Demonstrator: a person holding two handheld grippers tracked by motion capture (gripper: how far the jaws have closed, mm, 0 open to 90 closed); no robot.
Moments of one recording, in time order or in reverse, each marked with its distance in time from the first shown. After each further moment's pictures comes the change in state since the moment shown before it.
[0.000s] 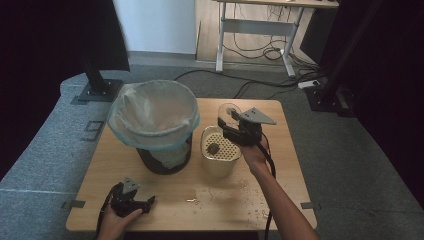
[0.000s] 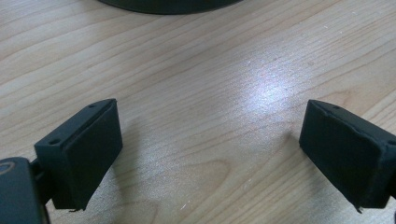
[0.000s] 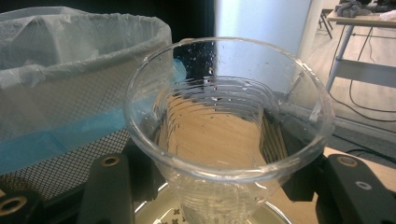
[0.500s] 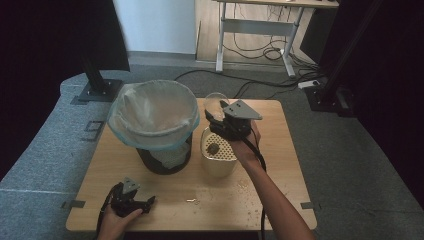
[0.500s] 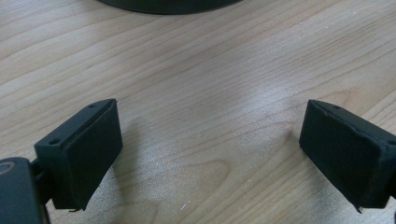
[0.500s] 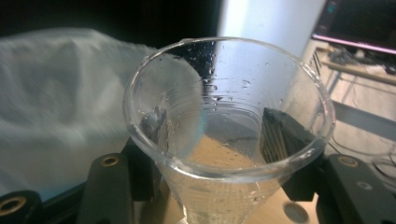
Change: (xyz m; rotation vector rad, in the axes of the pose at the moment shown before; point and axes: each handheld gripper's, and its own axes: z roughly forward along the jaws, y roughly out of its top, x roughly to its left) left arm 0.000 0.000 0.000 -0.001 0.000 -0.002; right arm 0.040 0.040 0.002 -0.065 -0.015 -0.157
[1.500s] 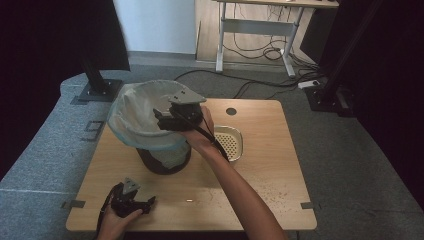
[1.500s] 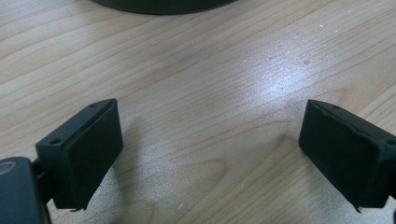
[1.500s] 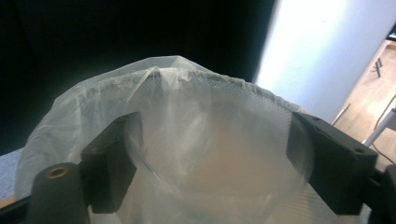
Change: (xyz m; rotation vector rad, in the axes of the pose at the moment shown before) left arm -0.001 0.000 0.000 0.000 -0.010 0.010; right arm 0.083 0.047 0.070 0.056 0.171 -0.032
